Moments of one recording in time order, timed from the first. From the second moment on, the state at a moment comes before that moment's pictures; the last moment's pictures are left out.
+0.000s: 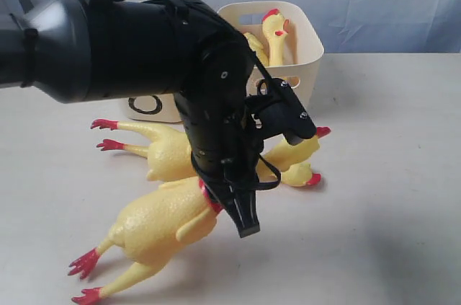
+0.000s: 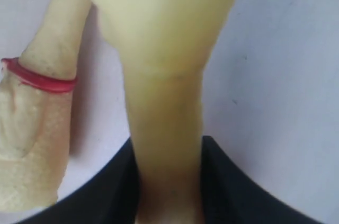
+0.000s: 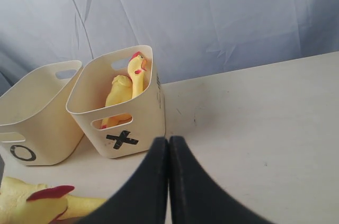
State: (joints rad) left arm -0.95 1.81 -1.38 0.06 1.02 0.29; right arm 0.61 0.34 -0.49 -0.77 0.65 1.03
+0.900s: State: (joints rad) left arm -0.95 1.72 -1.38 0.41 1.21 0.23; right arm 0.61 0.34 -0.49 -0.77 0.65 1.03
